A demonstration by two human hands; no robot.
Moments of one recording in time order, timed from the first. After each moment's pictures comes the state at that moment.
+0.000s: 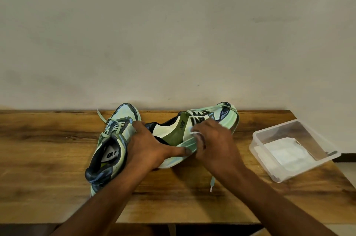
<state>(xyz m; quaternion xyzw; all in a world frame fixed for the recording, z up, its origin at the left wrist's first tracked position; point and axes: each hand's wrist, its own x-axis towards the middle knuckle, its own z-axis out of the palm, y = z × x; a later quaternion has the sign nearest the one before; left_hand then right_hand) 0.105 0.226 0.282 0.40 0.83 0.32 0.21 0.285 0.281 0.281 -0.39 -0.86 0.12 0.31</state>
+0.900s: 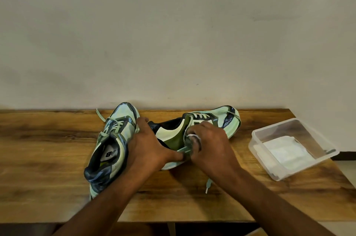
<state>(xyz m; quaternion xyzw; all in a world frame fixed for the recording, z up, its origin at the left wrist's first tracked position) 0.106 0.221 0.272 0.45 0.83 0.29 0.15 0.277 0.276 0.276 -0.40 -0.85 0.14 0.30</state>
